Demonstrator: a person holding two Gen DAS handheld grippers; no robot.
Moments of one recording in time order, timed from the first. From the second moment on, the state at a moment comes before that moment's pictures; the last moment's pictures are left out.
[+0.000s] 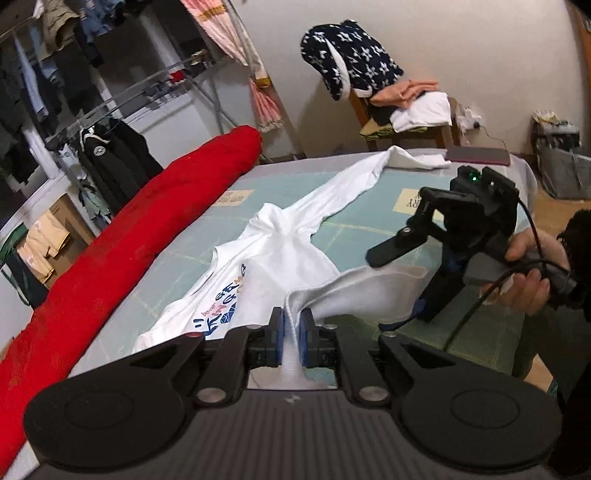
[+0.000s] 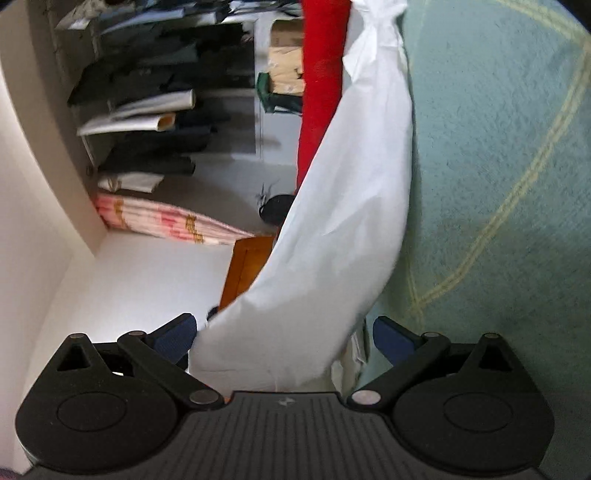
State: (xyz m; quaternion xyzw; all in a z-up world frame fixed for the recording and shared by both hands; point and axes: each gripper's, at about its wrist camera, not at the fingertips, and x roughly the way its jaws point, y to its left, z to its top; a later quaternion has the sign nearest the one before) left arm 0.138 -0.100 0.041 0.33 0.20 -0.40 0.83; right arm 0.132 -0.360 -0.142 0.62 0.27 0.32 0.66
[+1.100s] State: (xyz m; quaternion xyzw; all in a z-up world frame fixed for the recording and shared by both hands) left arm 0.100 -0.047 0.025 0.29 0.22 -0.37 0.85; right arm 0.115 -0.325 -0.138 0.42 0.39 0.22 0.79
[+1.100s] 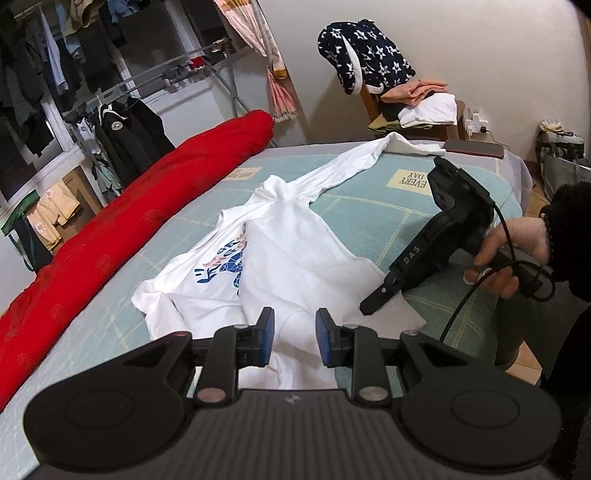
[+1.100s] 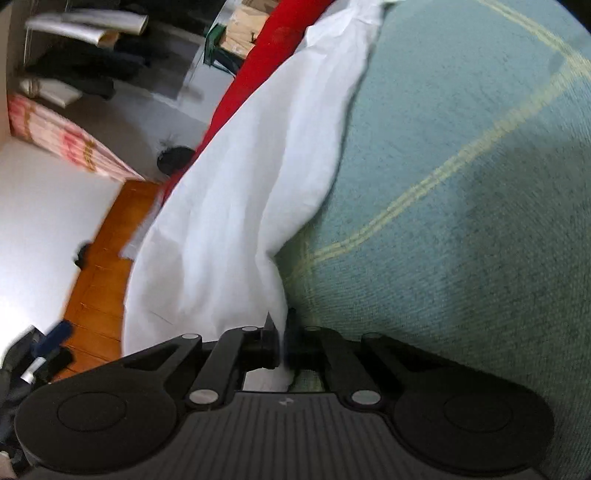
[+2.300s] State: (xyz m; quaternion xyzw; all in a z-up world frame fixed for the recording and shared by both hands) left arm 0.108 -0.034 -0.021 0.24 0.30 -0.33 0.86; right arm 0.032 -0.401 -0.030 0.24 0.35 0.08 0.90
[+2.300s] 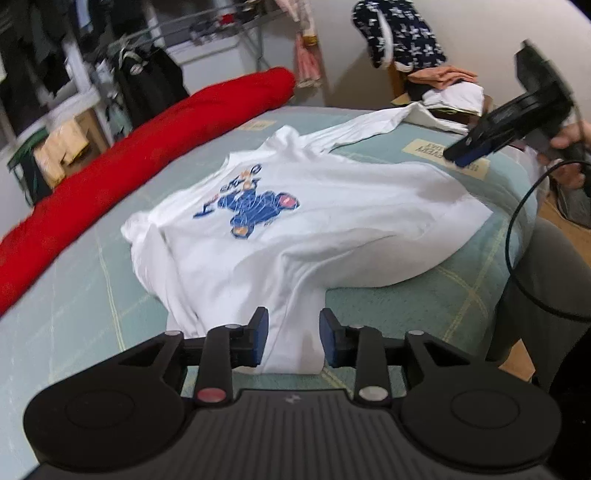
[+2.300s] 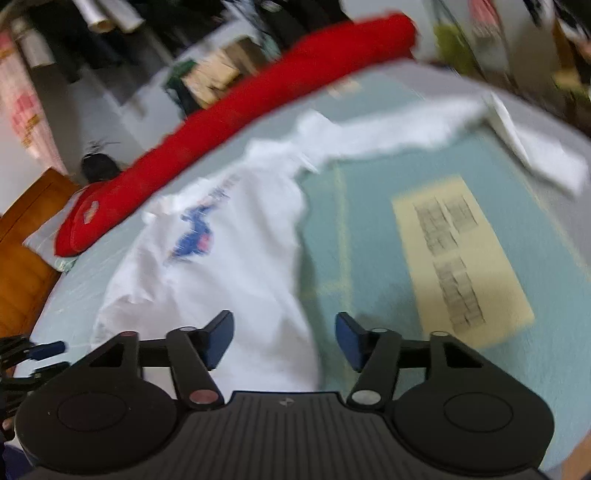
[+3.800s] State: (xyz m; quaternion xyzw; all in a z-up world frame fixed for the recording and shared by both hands) left arm 0.184 0.042 -0.146 -0.38 0.34 -0.34 0.79; right arm 0.039 -0.272 -0.066 0.12 0.38 0.17 0.90
